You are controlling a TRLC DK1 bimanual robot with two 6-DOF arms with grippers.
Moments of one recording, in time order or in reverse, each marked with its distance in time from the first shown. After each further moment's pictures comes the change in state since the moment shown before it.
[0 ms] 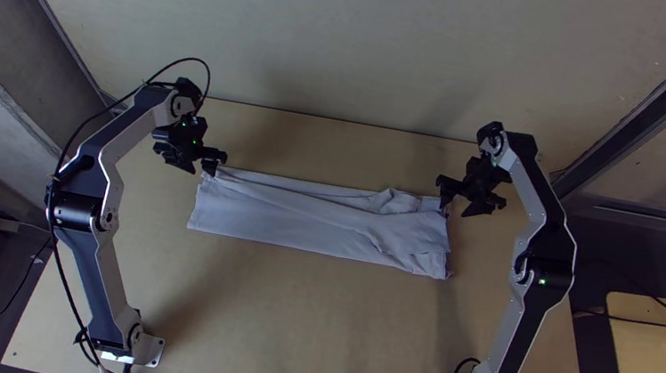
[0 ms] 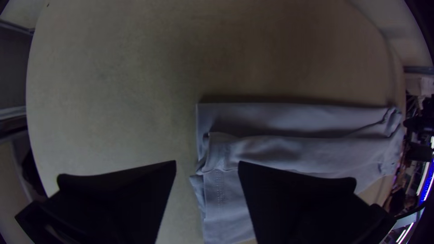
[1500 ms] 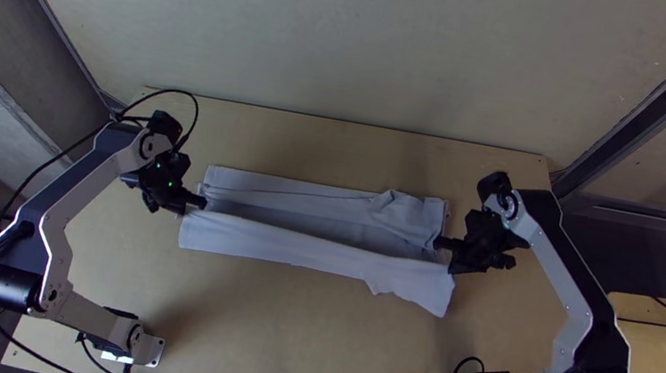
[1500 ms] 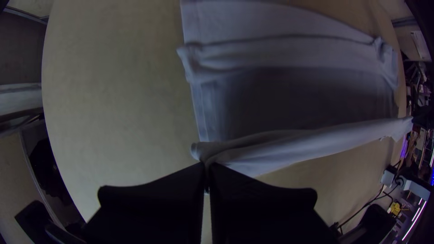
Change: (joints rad) left arm -0.045 -0.460 -0.458 -0.033 -0.063 0.082; right arm 0.111 -0.626 -0.674 -0.028 -0.053 -0.016
